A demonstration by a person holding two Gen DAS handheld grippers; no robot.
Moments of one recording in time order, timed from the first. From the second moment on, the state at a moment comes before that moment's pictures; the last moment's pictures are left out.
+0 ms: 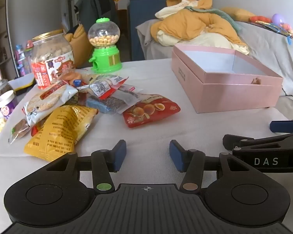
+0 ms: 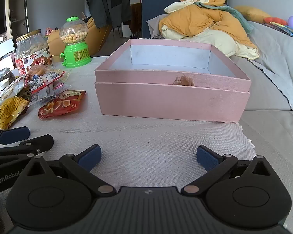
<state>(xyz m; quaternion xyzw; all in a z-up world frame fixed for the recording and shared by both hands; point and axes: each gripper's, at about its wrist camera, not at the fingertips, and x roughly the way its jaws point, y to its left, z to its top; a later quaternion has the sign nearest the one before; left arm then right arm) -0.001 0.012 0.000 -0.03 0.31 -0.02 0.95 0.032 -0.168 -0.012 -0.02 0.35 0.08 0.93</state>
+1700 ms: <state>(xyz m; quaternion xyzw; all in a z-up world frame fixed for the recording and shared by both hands) 0.001 -0.001 -0.001 0.02 0.31 0.00 0.95 0.031 -0.169 -0.012 -0.02 0.34 0.08 0.94</state>
